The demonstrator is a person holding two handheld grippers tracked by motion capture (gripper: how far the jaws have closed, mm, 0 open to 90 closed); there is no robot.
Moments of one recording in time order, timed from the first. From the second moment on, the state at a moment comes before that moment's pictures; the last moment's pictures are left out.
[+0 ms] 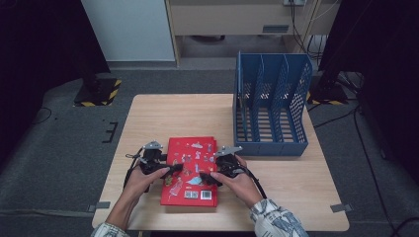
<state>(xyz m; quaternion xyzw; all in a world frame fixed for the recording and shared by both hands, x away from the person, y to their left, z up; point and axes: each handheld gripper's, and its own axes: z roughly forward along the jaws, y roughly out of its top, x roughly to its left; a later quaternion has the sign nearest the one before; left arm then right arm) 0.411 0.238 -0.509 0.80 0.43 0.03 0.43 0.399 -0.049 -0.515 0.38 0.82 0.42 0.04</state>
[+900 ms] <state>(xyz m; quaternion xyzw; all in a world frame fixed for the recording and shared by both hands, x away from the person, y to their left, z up) 0.409 0.238 -0.504 0.80 0.41 0.05 0.44 0.411 -0.039 -0.506 0.38 0.82 0.42 0.03</state>
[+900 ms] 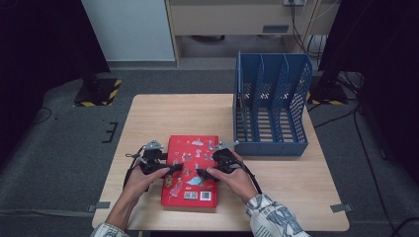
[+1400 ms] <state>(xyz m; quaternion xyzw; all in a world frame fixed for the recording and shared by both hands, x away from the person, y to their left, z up) 0.407 0.244 -0.480 0.79 0.41 0.07 0.45 0.411 -0.034 -0.478 0.37 0.83 0.41 0.06</state>
